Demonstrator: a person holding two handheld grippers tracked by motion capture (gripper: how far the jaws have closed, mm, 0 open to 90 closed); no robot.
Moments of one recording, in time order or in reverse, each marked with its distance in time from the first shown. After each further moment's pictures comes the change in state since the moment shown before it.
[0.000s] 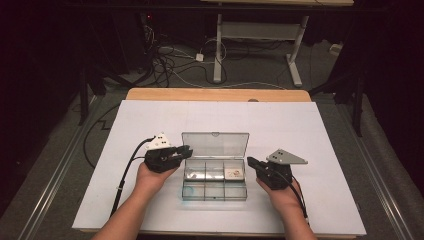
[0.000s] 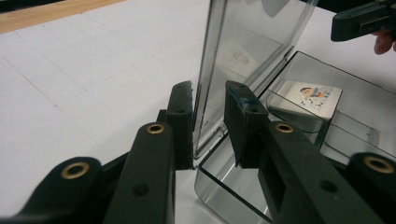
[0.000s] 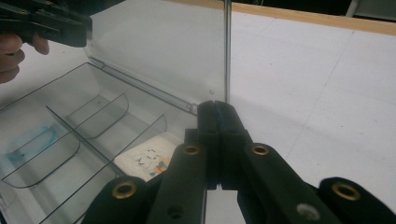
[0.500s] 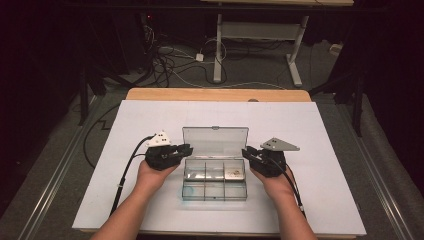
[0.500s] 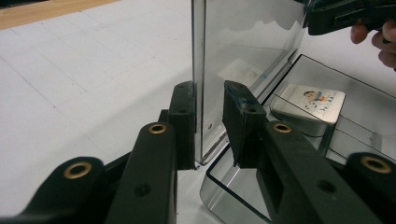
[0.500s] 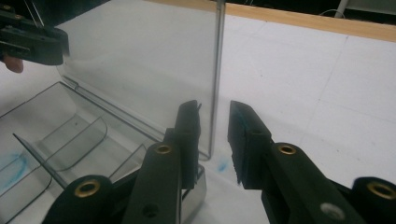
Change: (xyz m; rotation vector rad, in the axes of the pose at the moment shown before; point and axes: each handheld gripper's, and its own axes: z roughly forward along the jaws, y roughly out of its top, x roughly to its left) left arm 0.008 0.002 0.005 -0.003 -0.011 -0.010; right arm -0.009 0.021 0.022 0.030 -0.034 0.024
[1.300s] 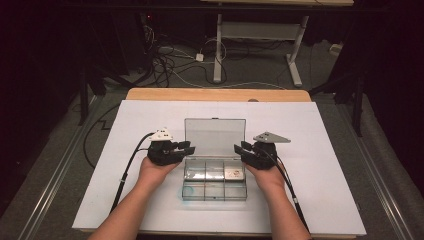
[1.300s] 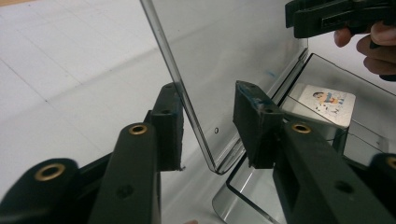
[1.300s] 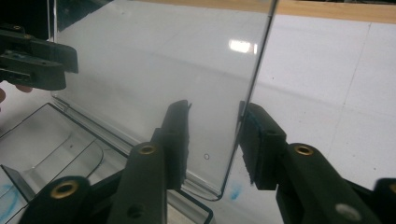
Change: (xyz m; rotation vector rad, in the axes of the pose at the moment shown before) left arm 0.015 0.001 0.011 0.022 -0.035 -0.046; right arm -0.001 0.010 0.030 0.017 0.022 0.067
